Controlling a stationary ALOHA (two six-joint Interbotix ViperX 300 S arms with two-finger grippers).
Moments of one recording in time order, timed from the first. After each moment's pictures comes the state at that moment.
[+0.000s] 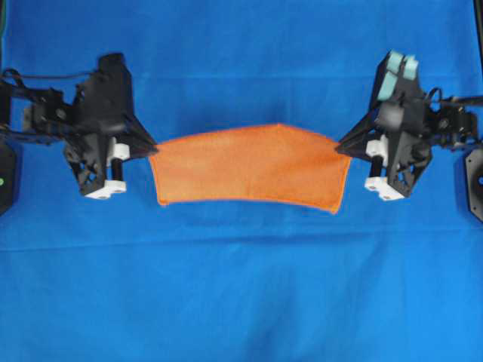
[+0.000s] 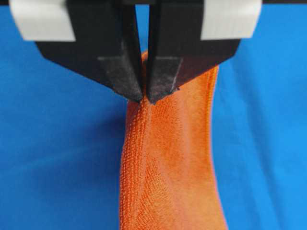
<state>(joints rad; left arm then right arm) 0.08 -0.41 0.83 -0.03 0.40 -0.06 -0.07 -0.49 0.88 -0.07 0.37 0.33</state>
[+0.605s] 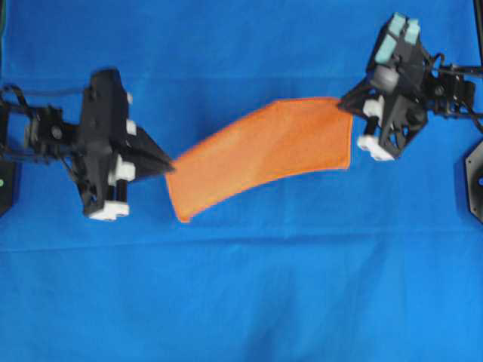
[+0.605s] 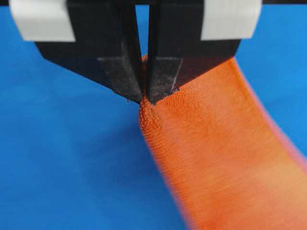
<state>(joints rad) -0.03 -0.38 0.82 -0.03 0.19 -0.05 -0.26 -0.43 0.84 -0.23 0.37 0.34</state>
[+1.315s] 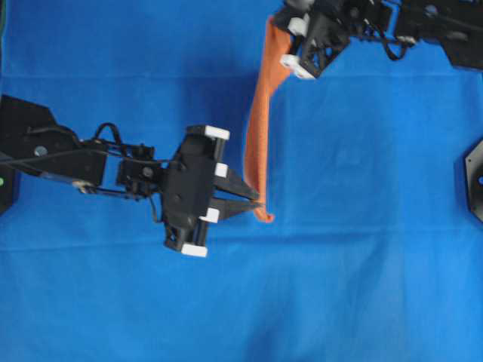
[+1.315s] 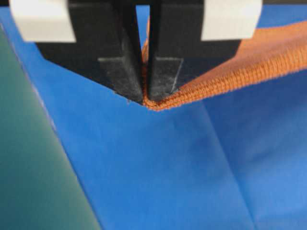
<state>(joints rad) -0.13 -0.02 0.55 -0.03 -0.04 0.21 -0.43 -0.06 0.47 -0.43 0.28 0.32</state>
